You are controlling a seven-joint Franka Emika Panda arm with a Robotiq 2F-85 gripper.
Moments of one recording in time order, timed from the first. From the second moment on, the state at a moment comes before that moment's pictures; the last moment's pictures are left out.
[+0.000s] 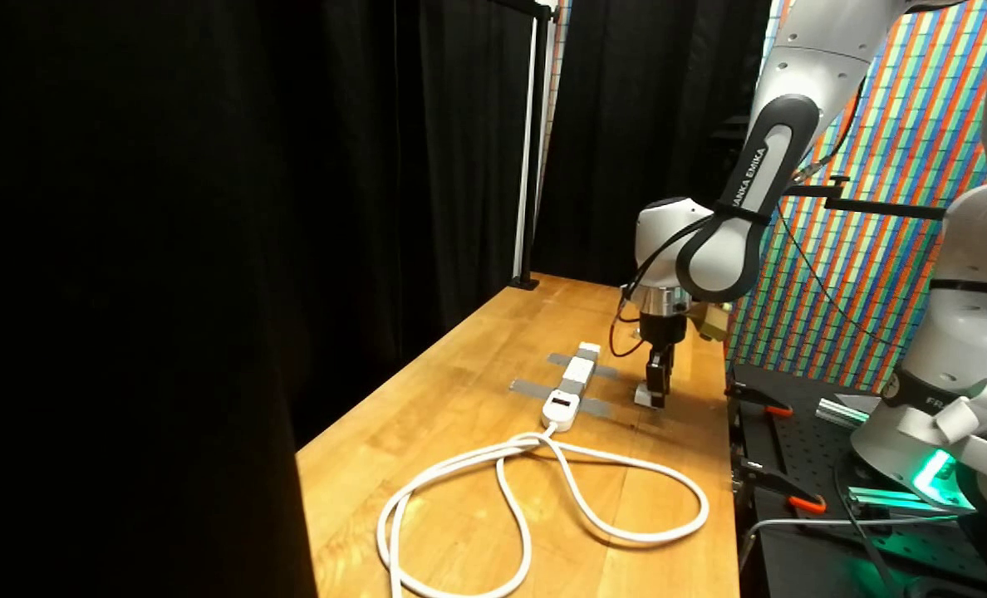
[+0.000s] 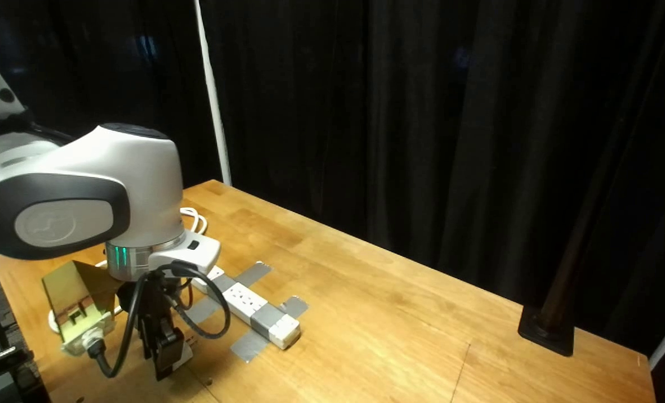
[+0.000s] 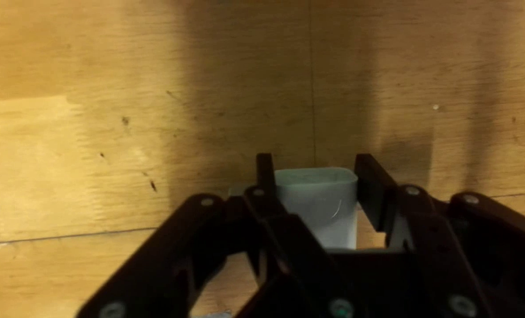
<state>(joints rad) -0.04 0.23 -0.04 -2.72 0.01 2.79 -0.04</state>
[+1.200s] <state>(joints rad) 0.00 0.24 -0.12 -2.70 -0.07 2.76 0.13</state>
